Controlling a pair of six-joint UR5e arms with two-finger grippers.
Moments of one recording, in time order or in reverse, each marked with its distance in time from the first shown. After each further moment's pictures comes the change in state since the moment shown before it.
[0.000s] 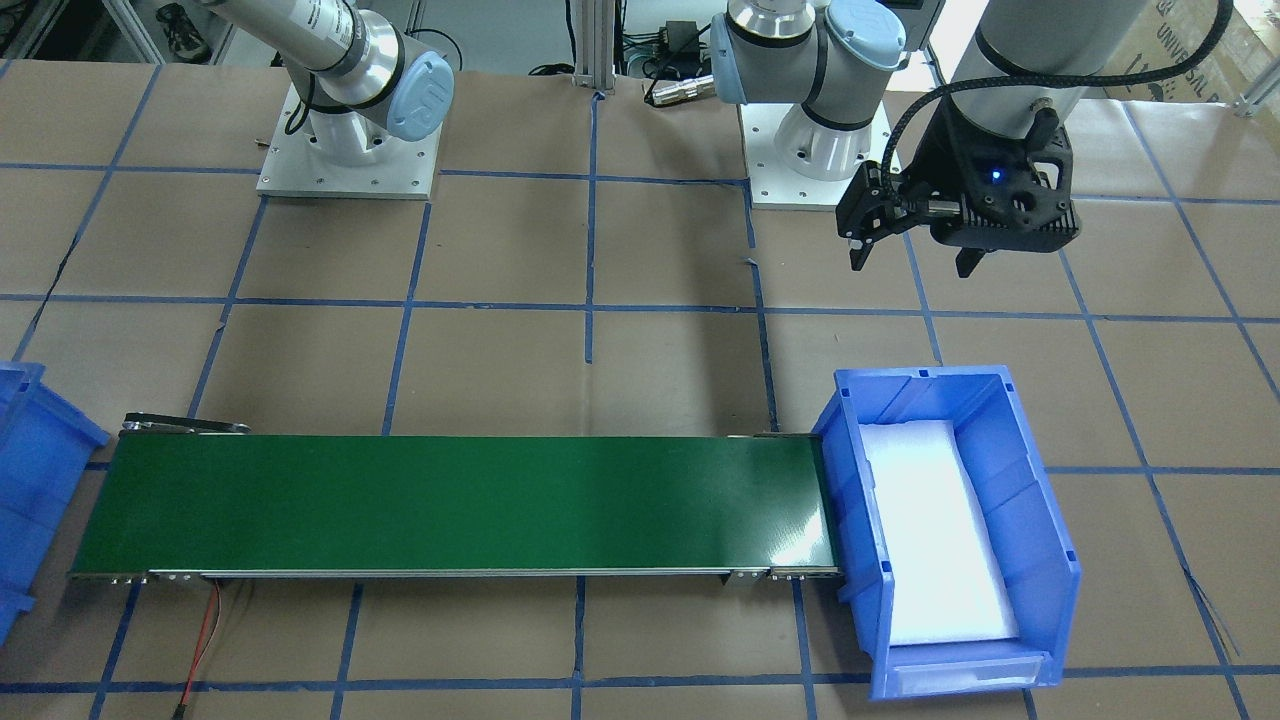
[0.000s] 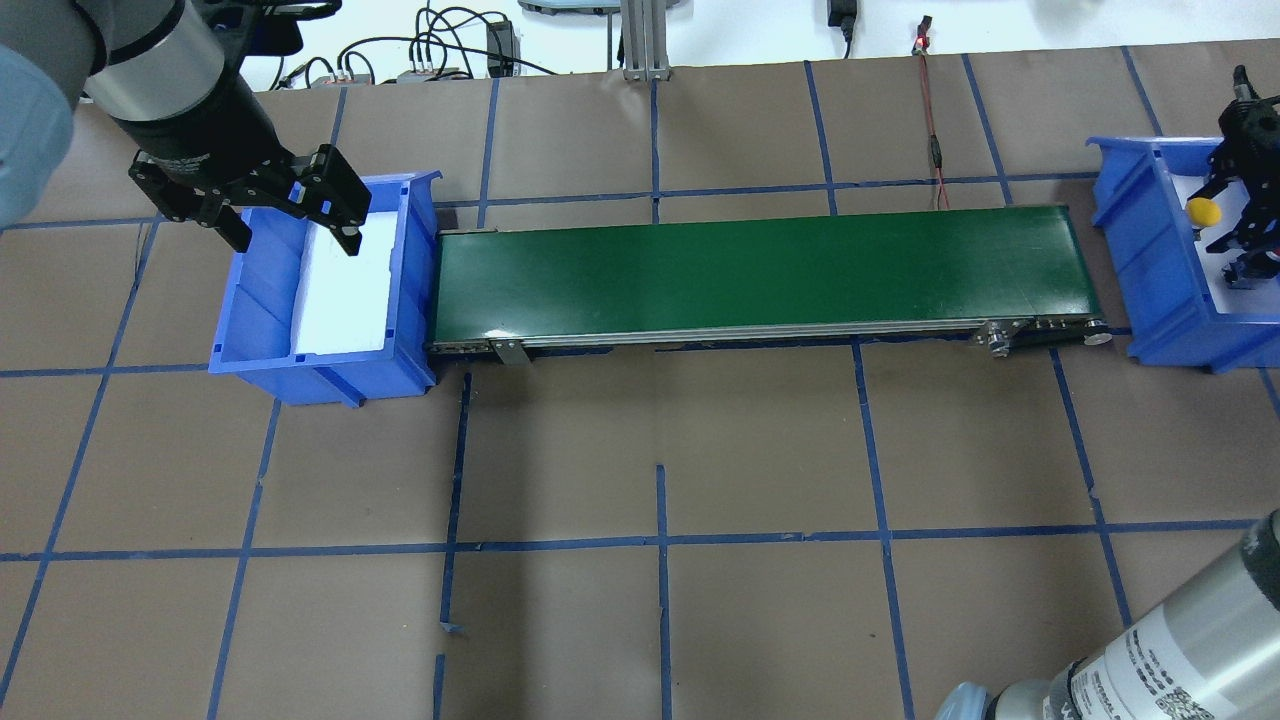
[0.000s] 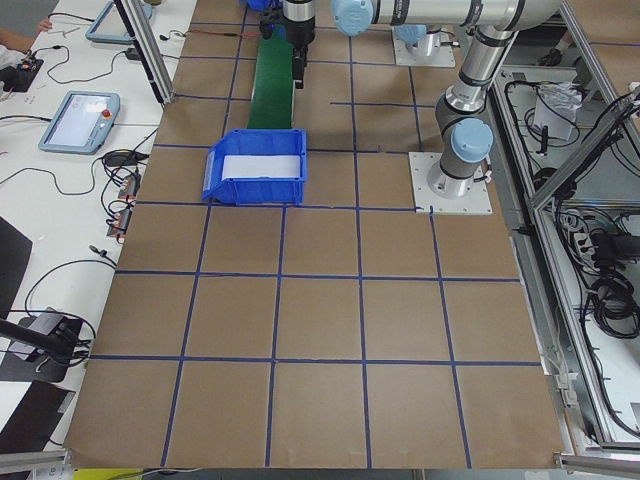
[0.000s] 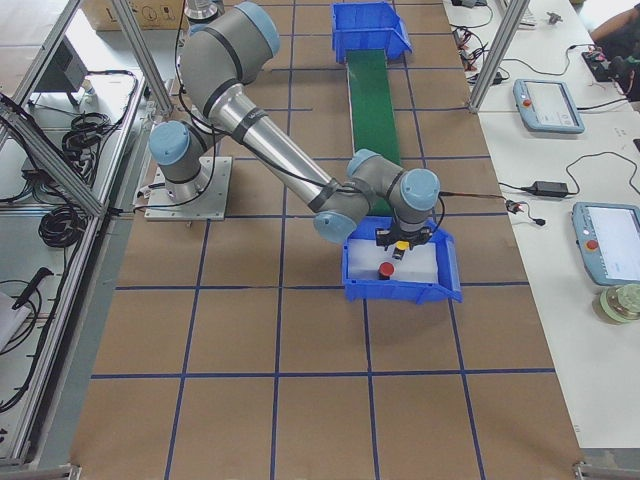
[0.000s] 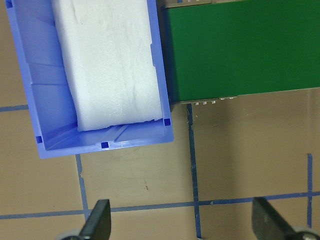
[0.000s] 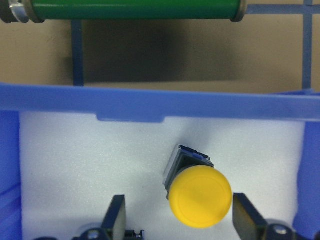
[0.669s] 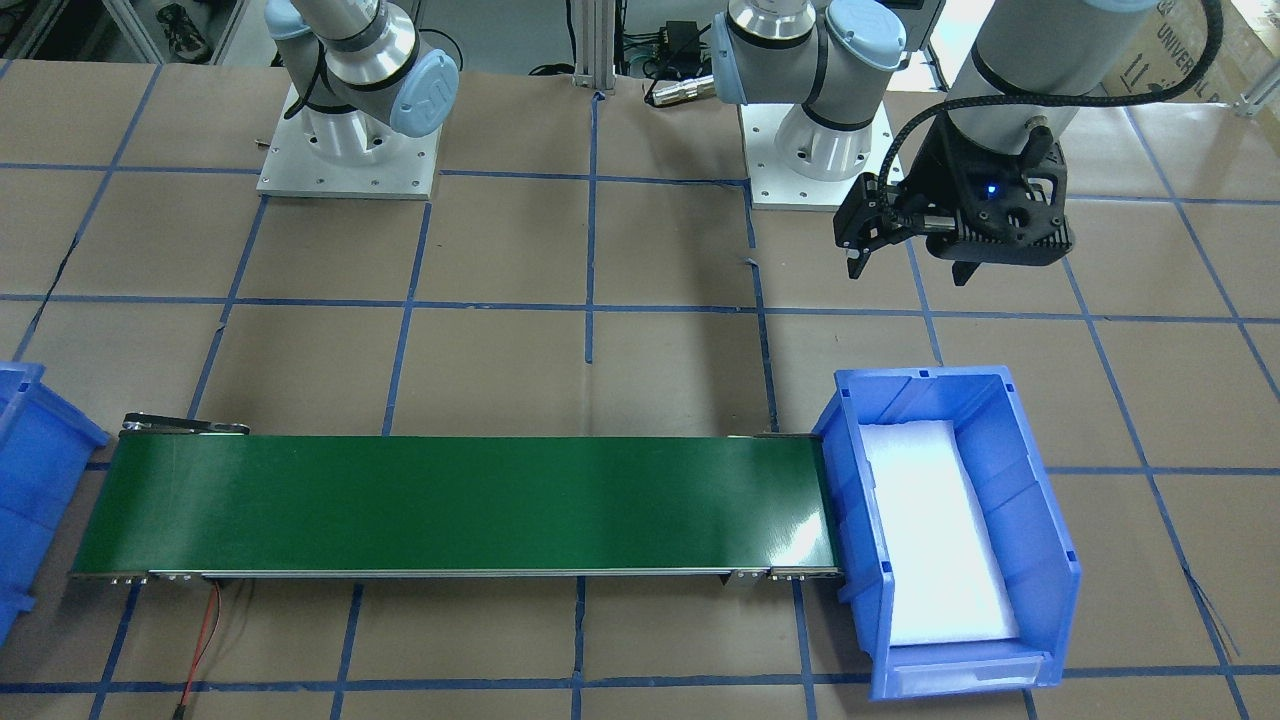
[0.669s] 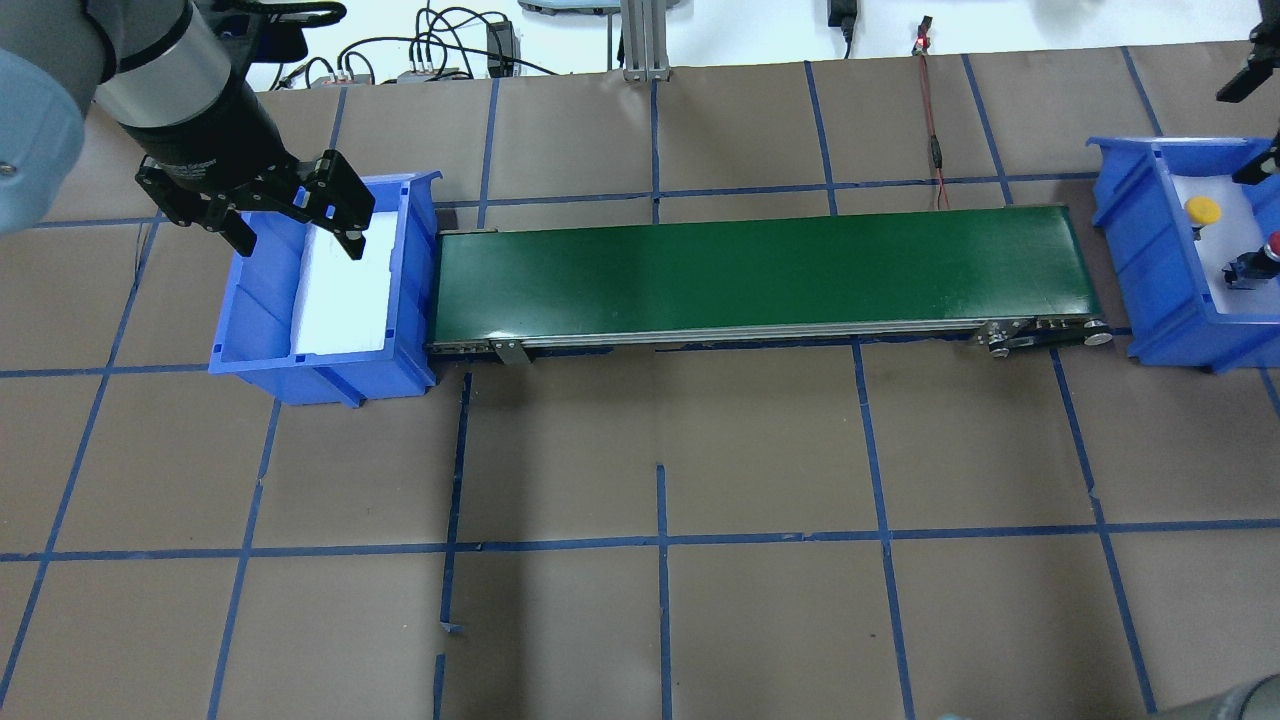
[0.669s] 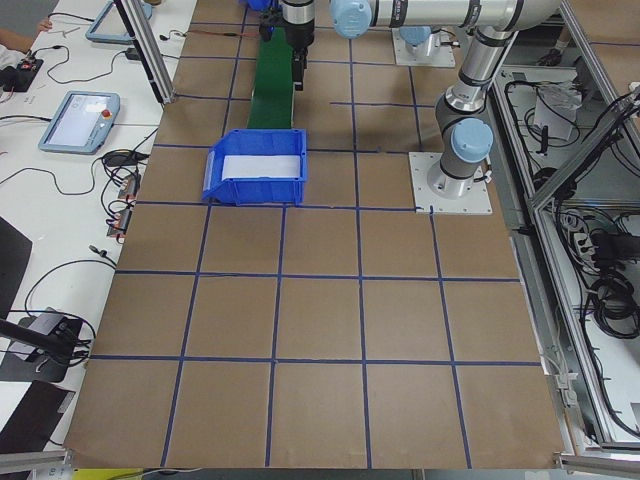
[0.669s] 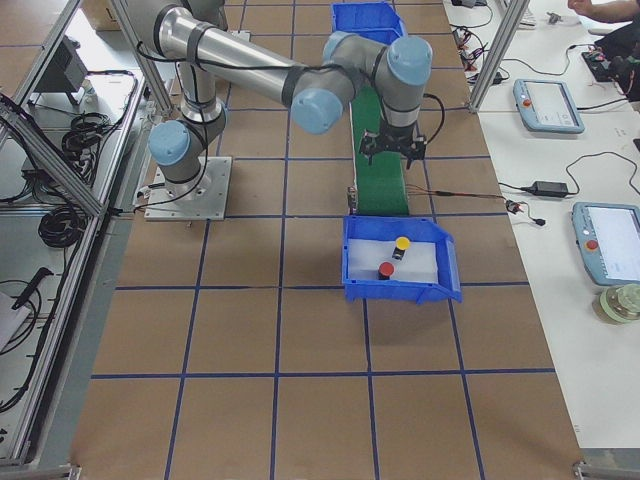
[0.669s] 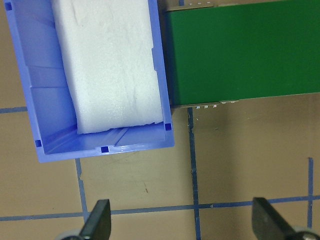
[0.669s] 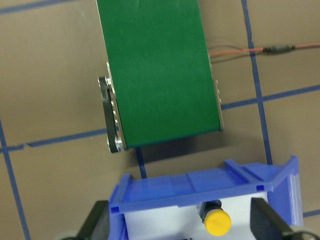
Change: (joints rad) left arm 0.000 -0.004 -0.009 0.009 -0.001 0.002; right arm 0.185 -0.325 -0.032 0.351 -0.011 0.392
